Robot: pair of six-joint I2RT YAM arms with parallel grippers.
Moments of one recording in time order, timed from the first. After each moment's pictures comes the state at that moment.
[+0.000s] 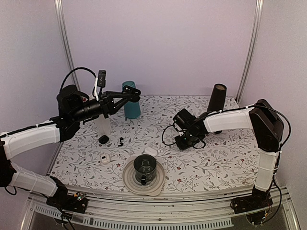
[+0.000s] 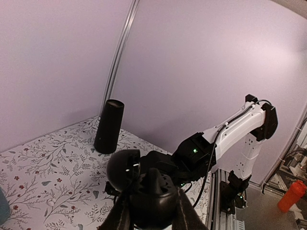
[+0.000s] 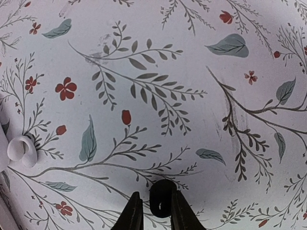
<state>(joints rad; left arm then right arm) -0.55 1.23 0.80 0.56 0.60 -0.40 0.78 1.96 1.28 -0.50 0.14 0.31</state>
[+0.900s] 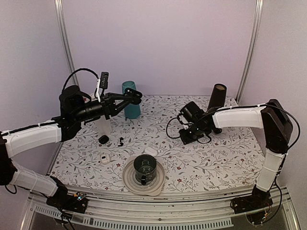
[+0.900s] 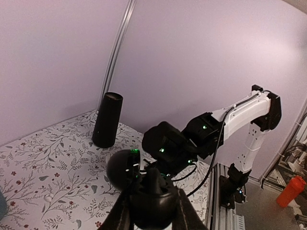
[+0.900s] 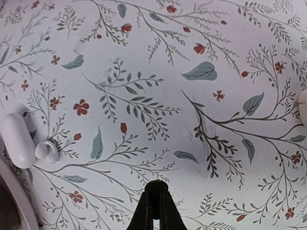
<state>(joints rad) -0.54 1.25 0.80 0.56 0.62 -0.39 0.74 1.87 1.25 -0.49 0.11 0.28</state>
